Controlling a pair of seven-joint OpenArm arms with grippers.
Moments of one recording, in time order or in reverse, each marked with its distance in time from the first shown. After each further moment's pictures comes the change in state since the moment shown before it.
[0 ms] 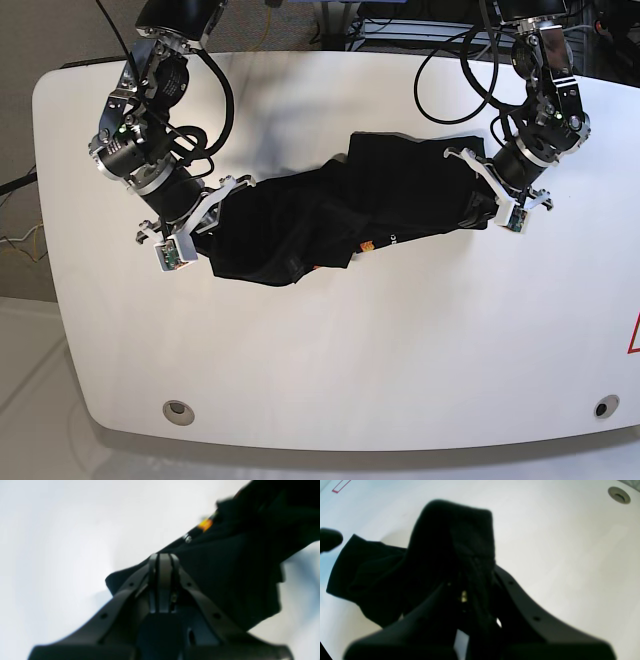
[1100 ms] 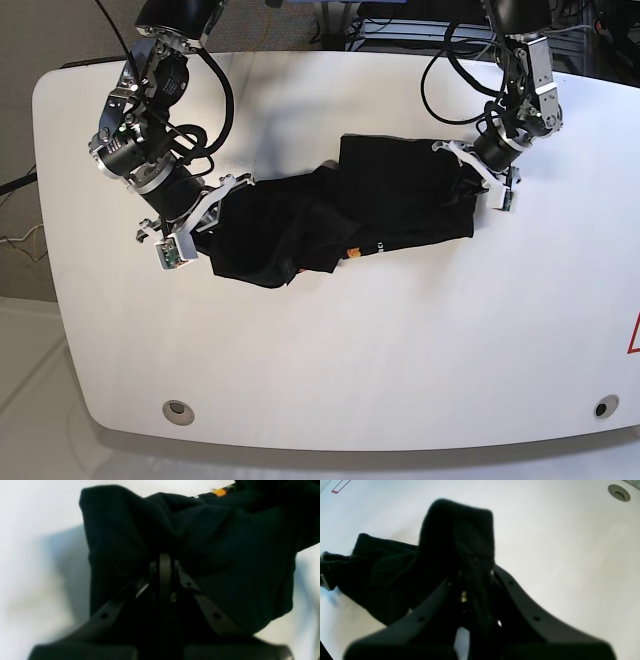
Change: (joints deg) left arm -2.8 1.0 1.1 -26.3 -2.0 -1.6 -14.8; right arm -0.3 0.0 -0.1 0.0 0.0 0.0 0.0
